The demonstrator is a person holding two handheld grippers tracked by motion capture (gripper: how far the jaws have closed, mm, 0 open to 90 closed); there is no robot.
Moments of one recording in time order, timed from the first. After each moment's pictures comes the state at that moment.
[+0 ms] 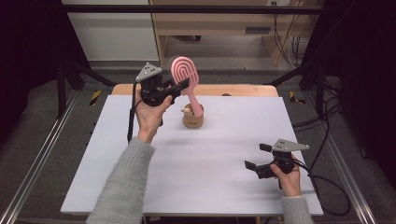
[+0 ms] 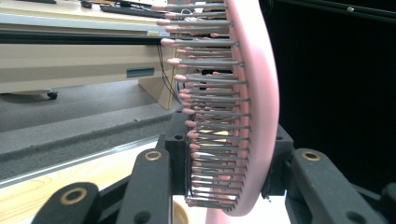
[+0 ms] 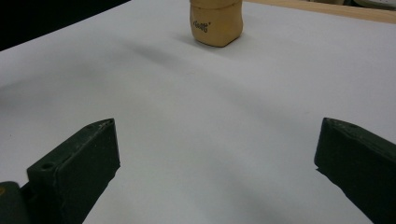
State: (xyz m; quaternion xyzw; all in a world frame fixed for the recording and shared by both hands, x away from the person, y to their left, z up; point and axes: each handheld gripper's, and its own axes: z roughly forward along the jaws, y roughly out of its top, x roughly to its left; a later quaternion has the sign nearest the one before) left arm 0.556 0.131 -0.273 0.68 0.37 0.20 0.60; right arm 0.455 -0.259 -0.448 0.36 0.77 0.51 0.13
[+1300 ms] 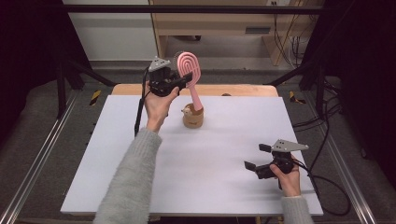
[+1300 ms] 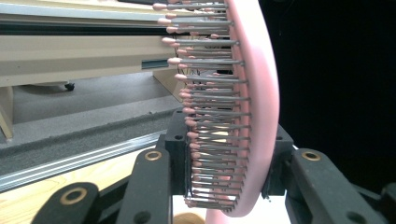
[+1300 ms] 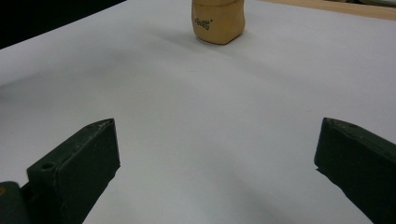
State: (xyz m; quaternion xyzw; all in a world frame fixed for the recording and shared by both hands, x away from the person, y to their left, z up) left arm 0.598 0.118 -0.284 0.69 0.39 0.22 0.57; right arm 0.456 -0.259 -0.449 0.35 0.77 0.51 0.13
